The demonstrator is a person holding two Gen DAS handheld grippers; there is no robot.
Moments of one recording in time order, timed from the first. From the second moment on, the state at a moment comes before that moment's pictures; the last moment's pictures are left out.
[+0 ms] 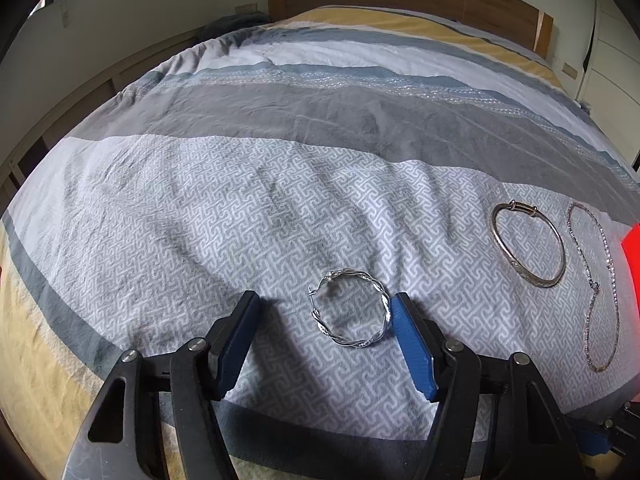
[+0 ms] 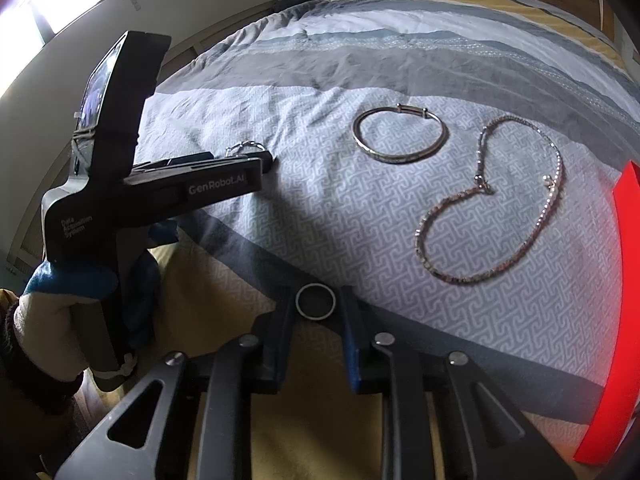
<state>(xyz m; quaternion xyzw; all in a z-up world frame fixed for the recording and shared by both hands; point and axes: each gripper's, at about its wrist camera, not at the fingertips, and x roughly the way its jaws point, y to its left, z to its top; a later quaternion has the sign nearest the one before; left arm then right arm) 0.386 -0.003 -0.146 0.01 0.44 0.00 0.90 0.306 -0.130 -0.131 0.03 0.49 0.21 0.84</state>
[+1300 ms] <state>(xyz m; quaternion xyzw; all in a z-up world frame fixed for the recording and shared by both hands) 0.253 -0.133 -0.036 0.05 0.39 -0.14 0.91 0.166 -0.269 -0.021 0.07 0.41 0.09 0.90</state>
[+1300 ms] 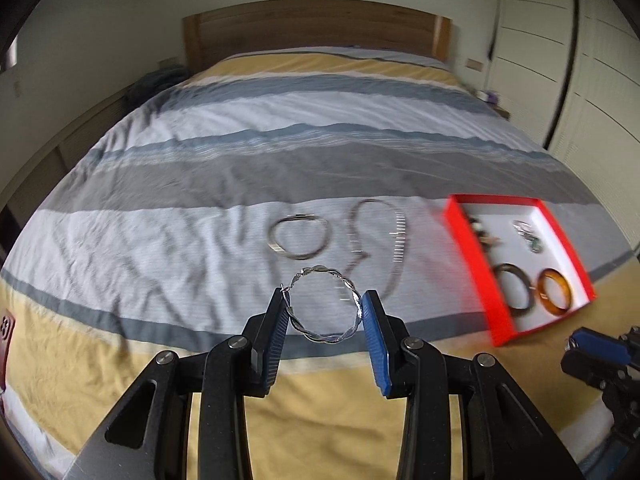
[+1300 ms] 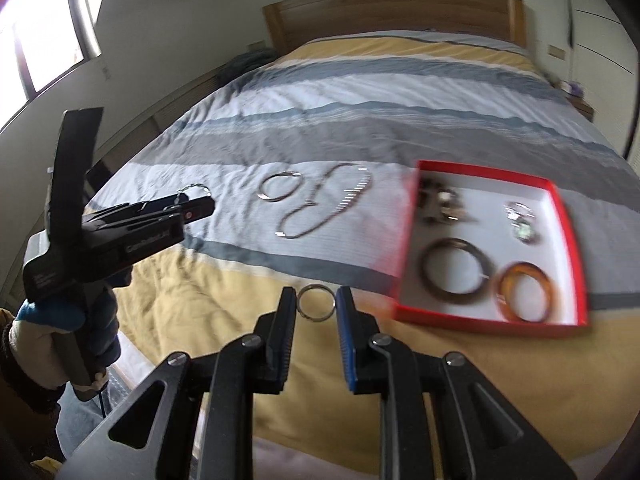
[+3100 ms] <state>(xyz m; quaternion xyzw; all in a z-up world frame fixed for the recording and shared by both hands) 0.270 -0.347 -0.099 0.14 0.45 -0.28 0.84 0.212 -0.429 -0.080 -0.03 0.52 0.06 0.85</state>
